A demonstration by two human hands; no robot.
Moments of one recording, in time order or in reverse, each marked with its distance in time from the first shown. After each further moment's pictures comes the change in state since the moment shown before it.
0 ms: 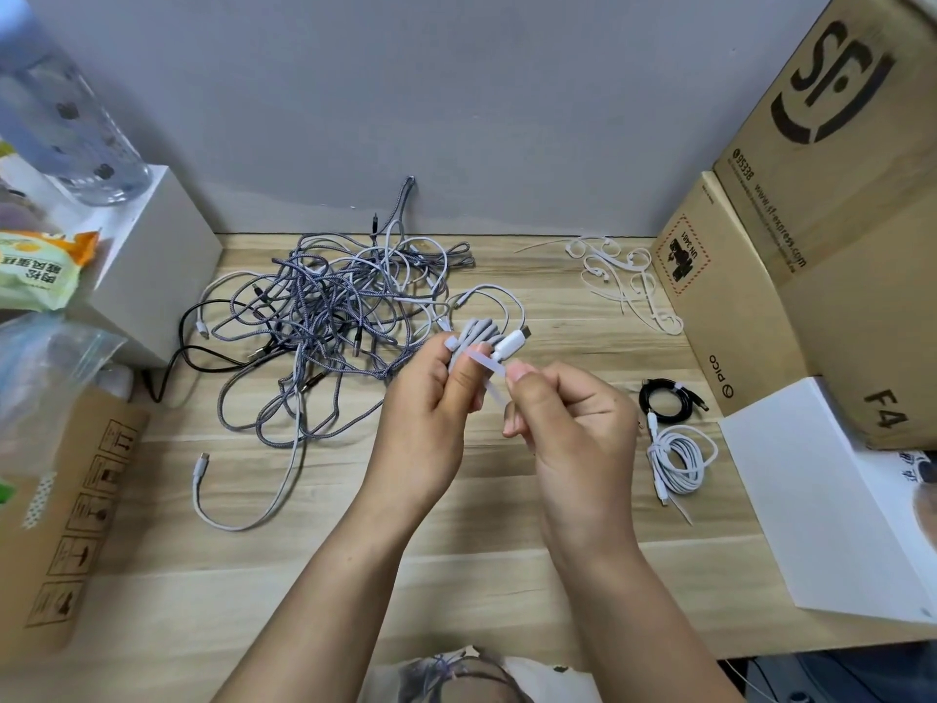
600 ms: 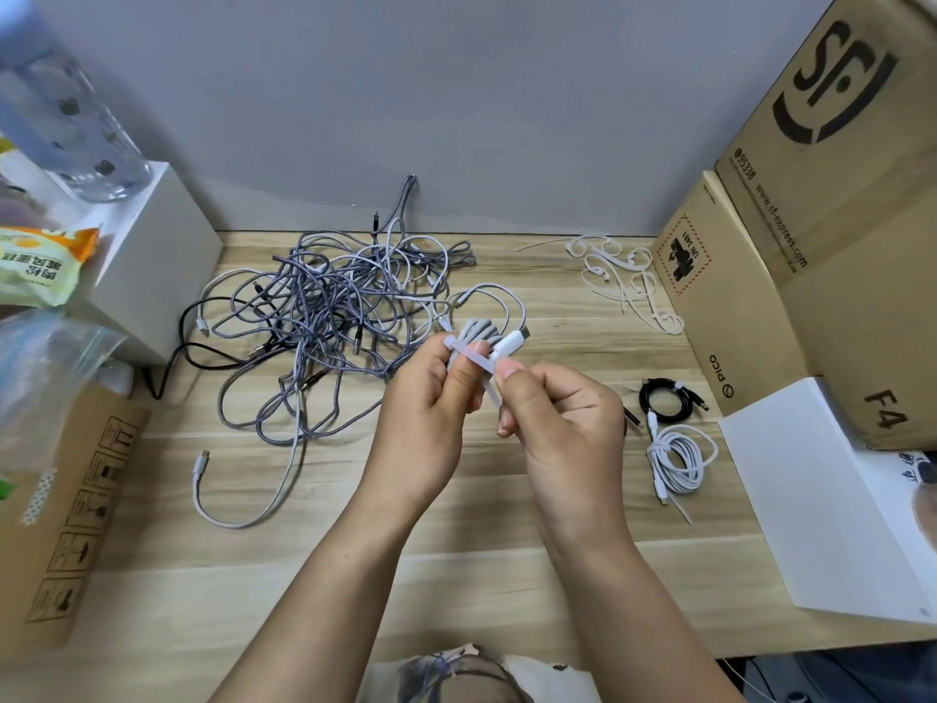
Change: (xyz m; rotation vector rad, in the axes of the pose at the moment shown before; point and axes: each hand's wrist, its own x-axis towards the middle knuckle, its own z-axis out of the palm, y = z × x) left_hand 0.000 -0.001 -0.002 -0.006 -0.017 -0.018; right_hand 0.004 0.003 0.004 0.032 -0.063 0.007
